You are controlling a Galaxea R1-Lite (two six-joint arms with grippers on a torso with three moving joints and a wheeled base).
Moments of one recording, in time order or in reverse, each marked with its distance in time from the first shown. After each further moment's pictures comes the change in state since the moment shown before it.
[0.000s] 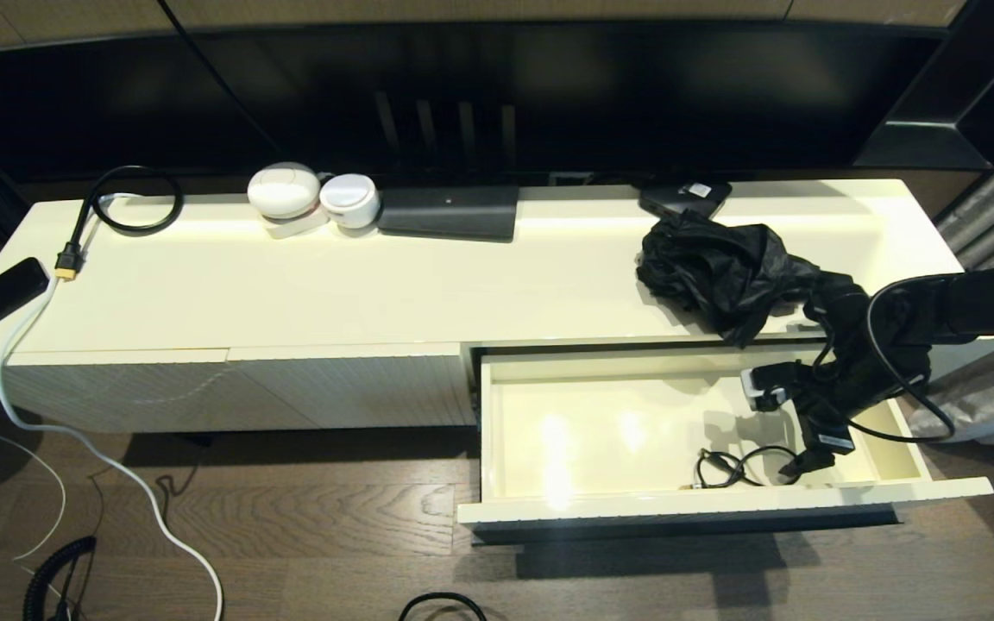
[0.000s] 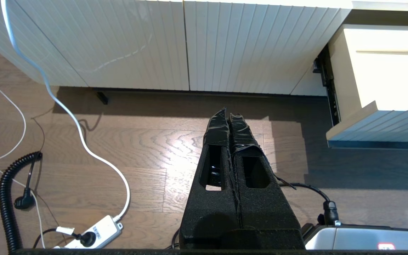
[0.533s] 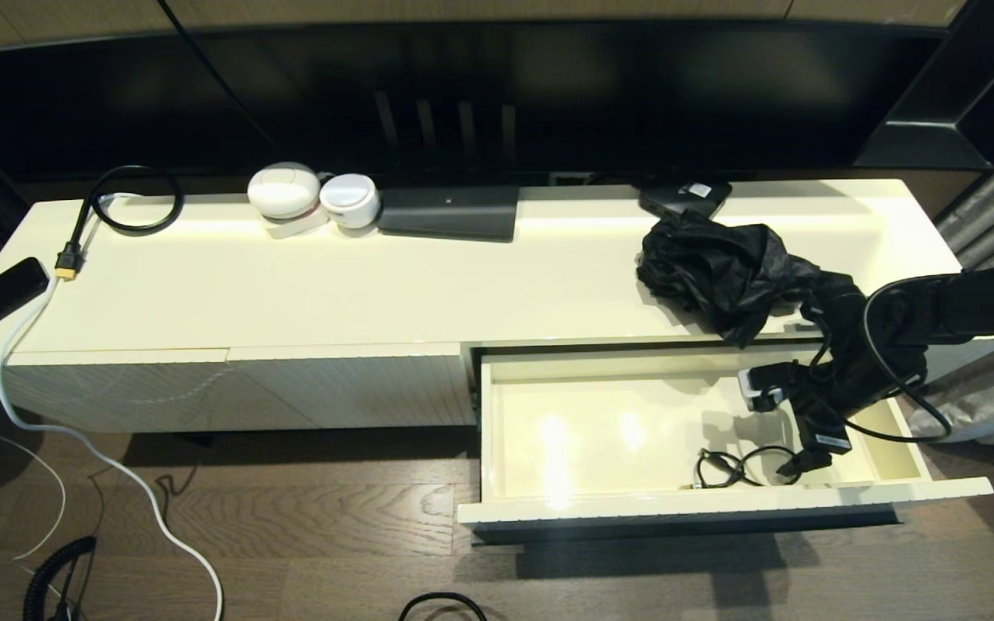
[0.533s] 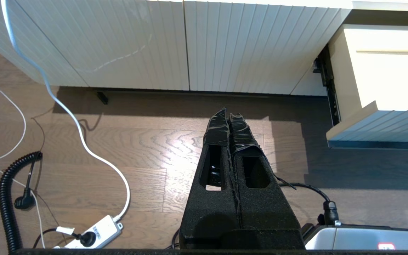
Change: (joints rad) left arm 0.000 0.000 0.000 0.000 0.000 0.000; right arm 0.006 0.004 -0.003 -0.001 -0.001 -0.001
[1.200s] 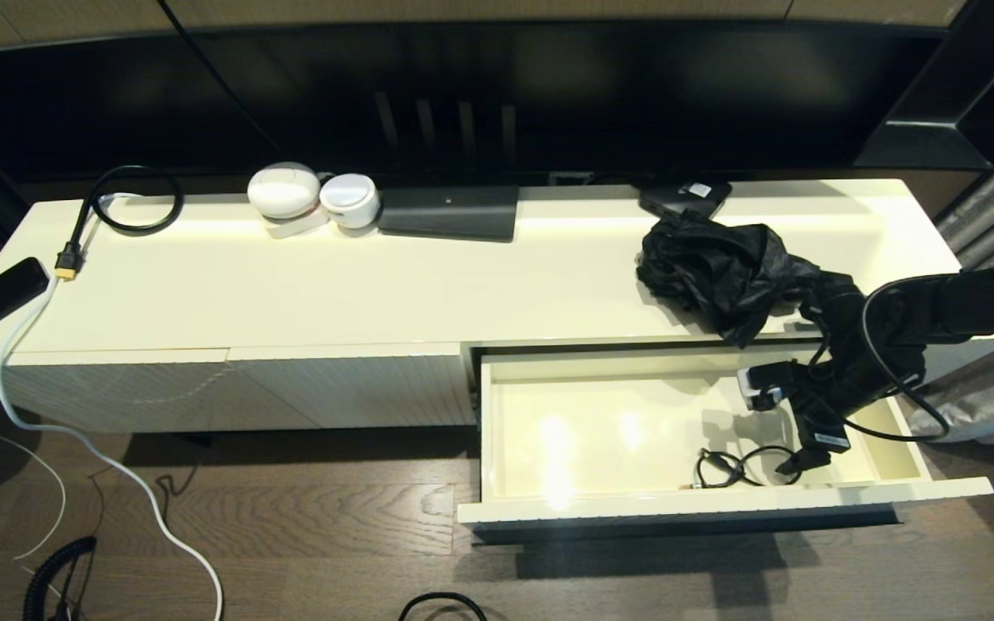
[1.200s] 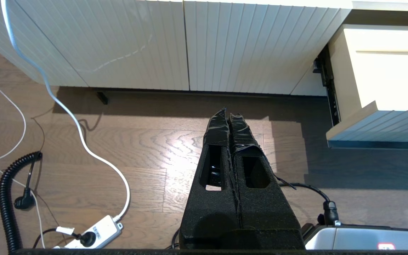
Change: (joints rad) left arm 0.000 0.000 0.000 0.000 0.000 0.000; right arm 0.000 0.008 -0.013 0.000 0.000 0.000
